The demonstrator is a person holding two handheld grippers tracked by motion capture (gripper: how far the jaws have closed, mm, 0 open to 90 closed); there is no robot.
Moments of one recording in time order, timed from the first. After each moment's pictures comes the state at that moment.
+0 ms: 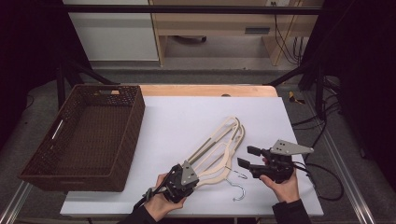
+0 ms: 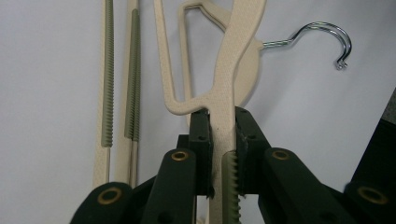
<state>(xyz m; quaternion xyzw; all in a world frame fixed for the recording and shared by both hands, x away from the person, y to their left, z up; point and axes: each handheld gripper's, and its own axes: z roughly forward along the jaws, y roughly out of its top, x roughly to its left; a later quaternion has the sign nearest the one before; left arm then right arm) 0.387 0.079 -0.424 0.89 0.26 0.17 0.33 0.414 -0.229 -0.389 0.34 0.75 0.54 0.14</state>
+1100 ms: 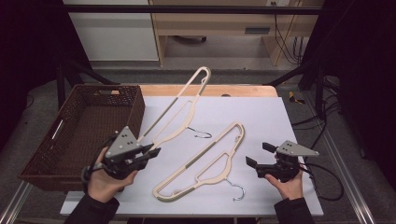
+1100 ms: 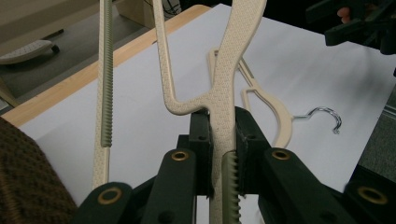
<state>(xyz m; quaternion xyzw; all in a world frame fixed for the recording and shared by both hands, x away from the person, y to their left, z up) 0.396 0.199 -0.297 0.83 0.28 0.20 0.44 0.422 -0.251 -0.409 0.38 0.74 0.52 0.20</state>
